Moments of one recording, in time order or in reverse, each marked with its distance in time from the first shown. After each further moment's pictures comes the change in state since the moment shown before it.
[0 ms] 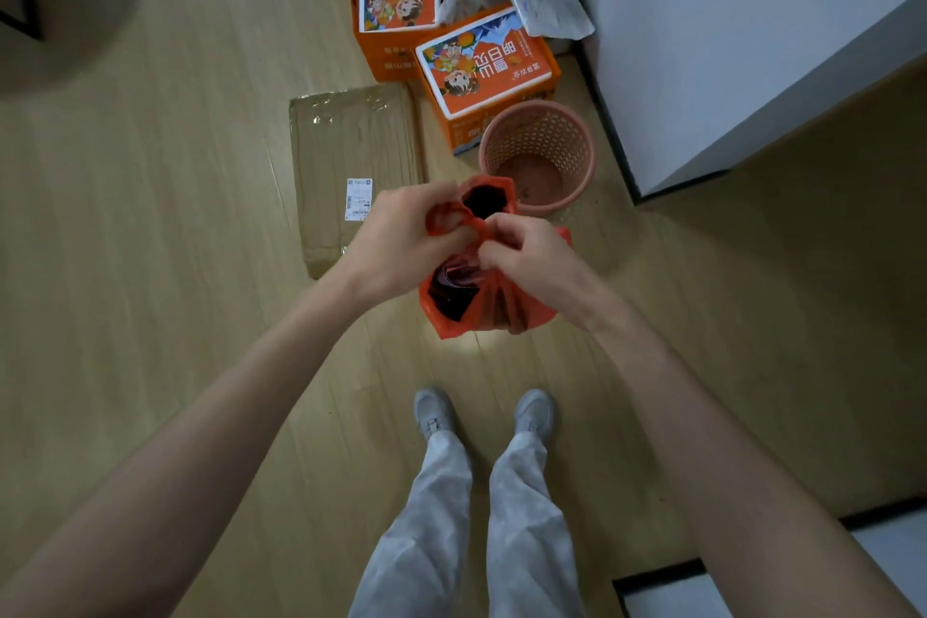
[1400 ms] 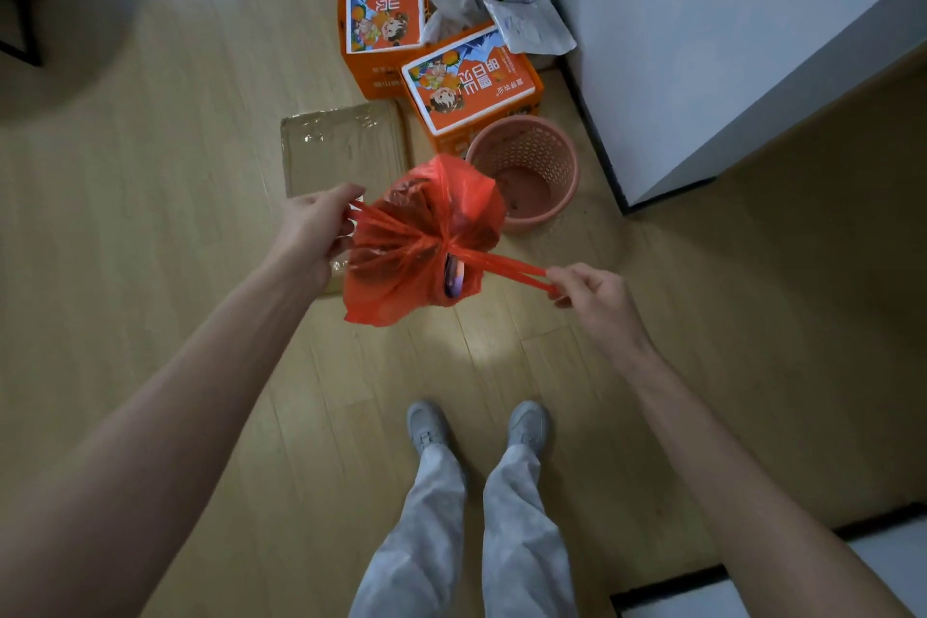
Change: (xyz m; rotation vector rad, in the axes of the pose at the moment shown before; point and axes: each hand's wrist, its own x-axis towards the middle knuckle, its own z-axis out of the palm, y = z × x) left_hand 0.033 -0.029 -0.014 -0.711 0.404 -0.831; right_hand -0.034 0.064 -0.049 0.136 0.395 0.158
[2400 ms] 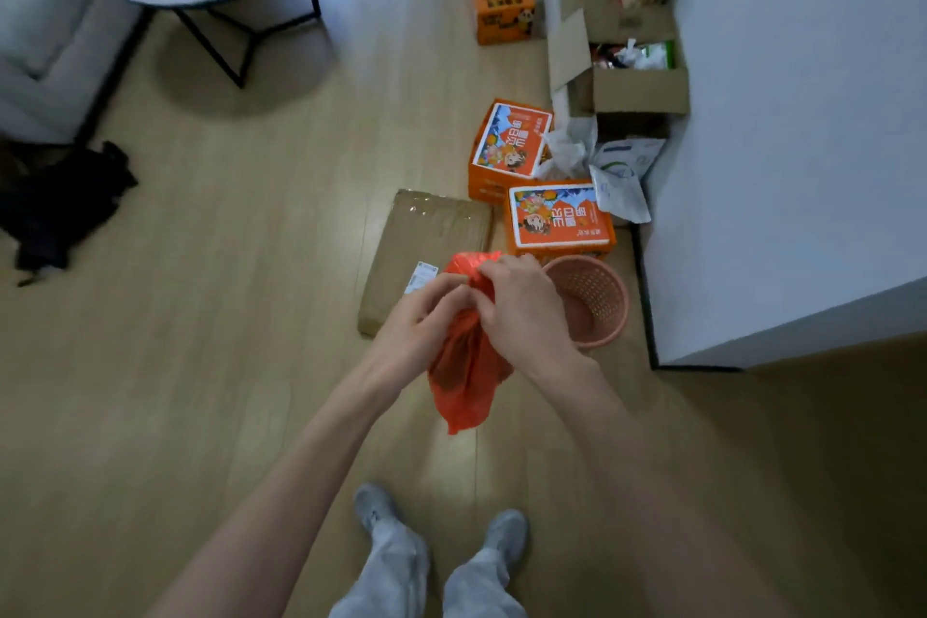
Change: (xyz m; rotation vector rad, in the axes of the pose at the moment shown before) left_hand -0.139 0.019 -0.097 -0.049 -0.235 0.414; right_hand -0.081 -0.203 0.130 -0.937 -0.132 -0.816
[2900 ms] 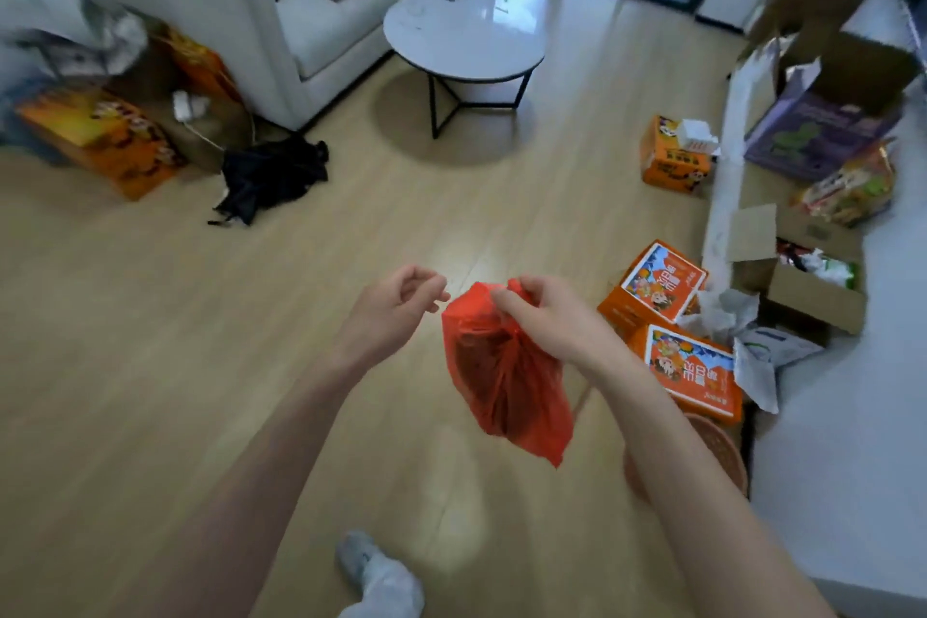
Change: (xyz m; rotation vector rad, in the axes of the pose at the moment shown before) left_hand -0.114 0.007 -0.379 0.022 0.470 0.015; right_hand 0.067 -0.349 0.056 0.251 -0.381 -0.145
